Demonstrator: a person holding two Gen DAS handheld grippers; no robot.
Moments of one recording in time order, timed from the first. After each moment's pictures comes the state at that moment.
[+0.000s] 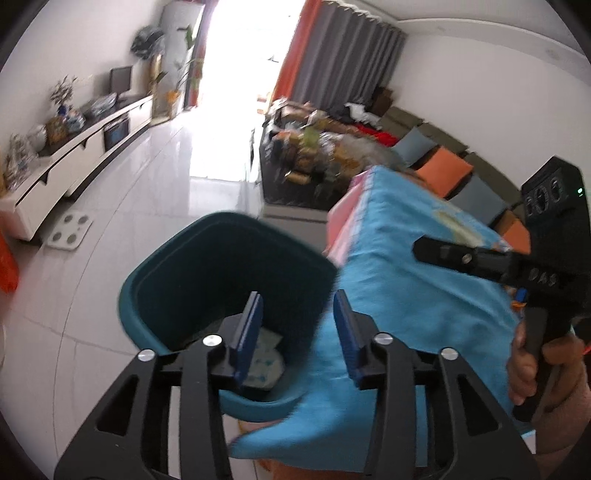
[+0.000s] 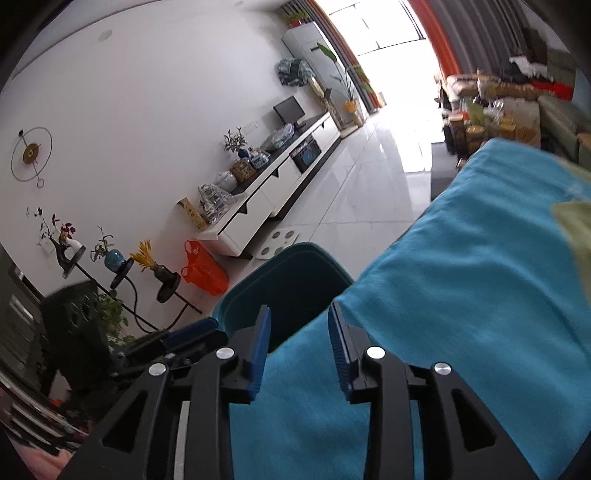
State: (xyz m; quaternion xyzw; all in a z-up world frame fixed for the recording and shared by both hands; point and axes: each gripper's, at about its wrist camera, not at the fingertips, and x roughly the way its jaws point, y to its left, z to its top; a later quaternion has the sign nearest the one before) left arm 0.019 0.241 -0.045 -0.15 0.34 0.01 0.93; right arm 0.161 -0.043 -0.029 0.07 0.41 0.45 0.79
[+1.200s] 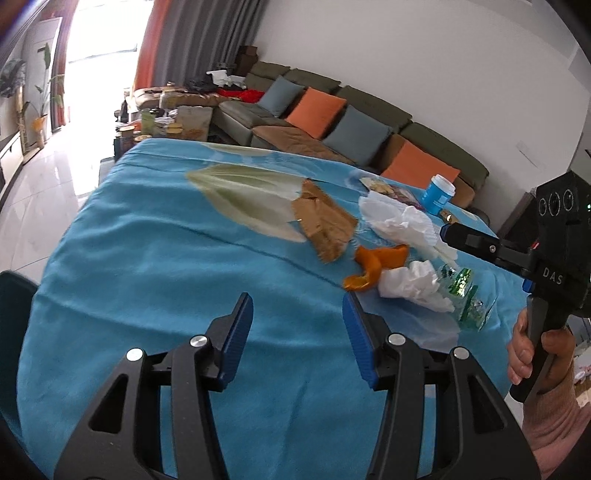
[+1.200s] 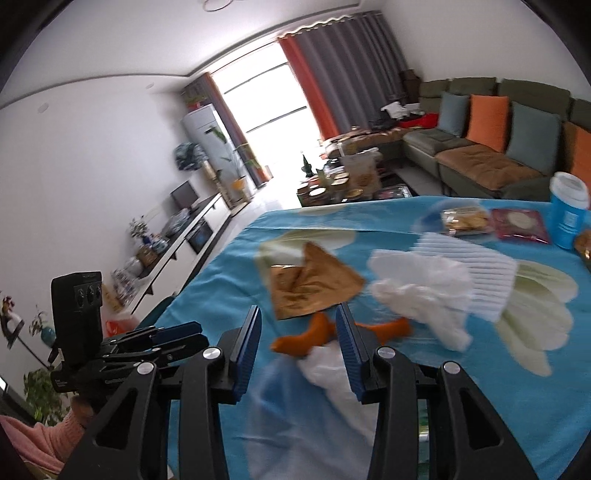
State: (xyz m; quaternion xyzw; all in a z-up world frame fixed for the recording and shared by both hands) left arm 0.091 0.010 -0.040 -0.07 0.38 -0.23 0.89; right arm 0.114 -0.333 -0.010 0.14 0.33 0.24 0.90
